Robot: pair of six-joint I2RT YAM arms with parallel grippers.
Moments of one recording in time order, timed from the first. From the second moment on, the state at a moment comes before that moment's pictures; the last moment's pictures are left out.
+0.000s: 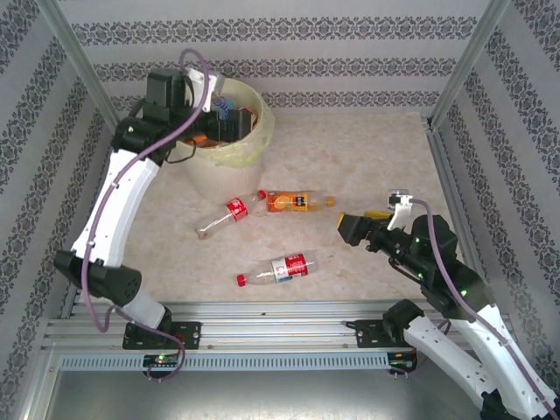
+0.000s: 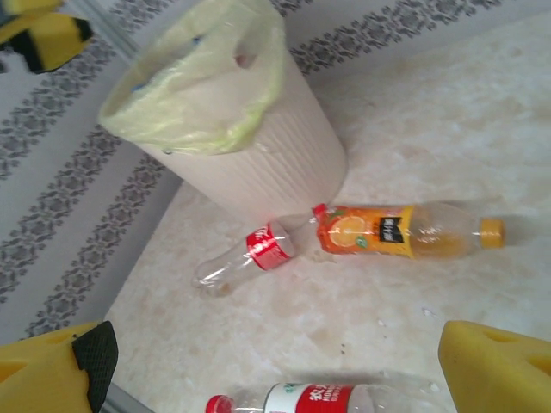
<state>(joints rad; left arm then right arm) -0.29 1.56 1.90 -0.85 0.38 -0.14 0.54 0.52 0.83 -0.63 -0.11 0.62</state>
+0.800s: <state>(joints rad) -0.77 1.41 1.29 -0.55 0.32 0.02 0.47 0.83 0.67 -0.49 0.03 1.11</state>
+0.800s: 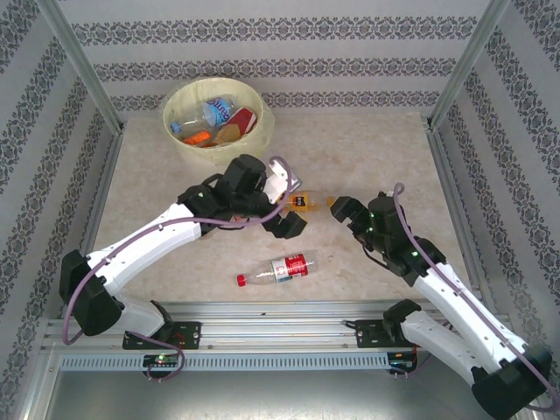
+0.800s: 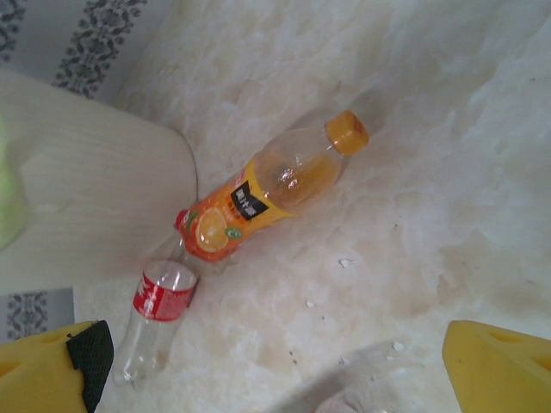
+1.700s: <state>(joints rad) -0.81 1.42 1.29 -0.57 0.11 0.11 0.46 1.47 0.64 0.13 0.04 1.49</state>
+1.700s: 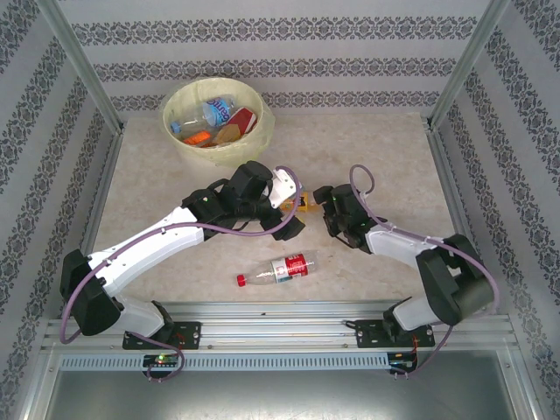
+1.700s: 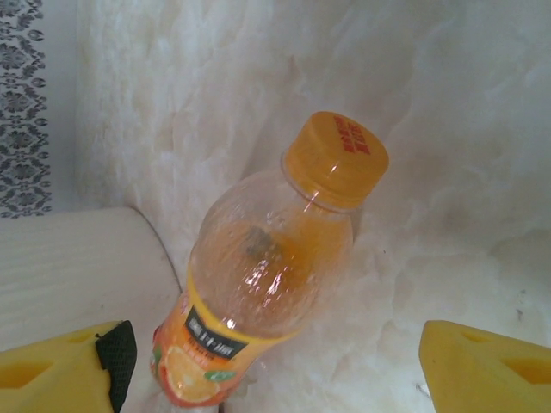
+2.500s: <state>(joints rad) -0.81 1.44 1.29 -0.58 0.11 0.11 0.36 1.72 0.65 0.43 0.04 1.62</state>
